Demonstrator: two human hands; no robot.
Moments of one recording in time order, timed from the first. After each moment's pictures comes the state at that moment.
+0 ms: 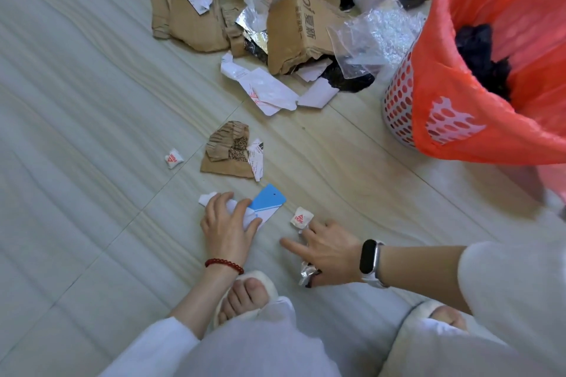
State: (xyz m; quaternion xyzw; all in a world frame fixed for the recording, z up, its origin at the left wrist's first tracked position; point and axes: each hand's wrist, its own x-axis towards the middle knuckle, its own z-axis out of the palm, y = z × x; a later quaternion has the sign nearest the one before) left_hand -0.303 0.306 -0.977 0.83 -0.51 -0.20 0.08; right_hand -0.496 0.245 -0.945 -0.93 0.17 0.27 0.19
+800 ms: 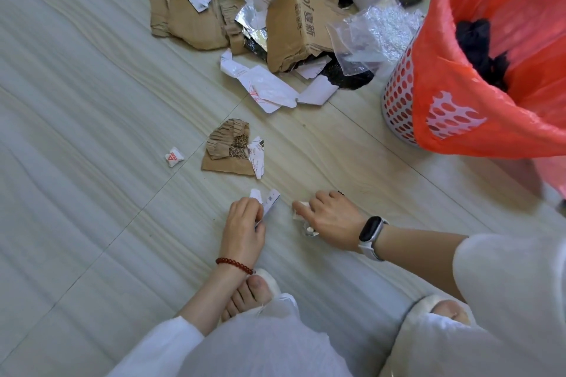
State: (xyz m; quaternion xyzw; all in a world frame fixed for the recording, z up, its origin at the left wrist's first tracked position) left_hand -0.316 0.303 -0.968 0.75 -0.56 -0.26 0.23; right_hand -0.498 0.215 -0.966 -0.97 0.23 0.08 0.03
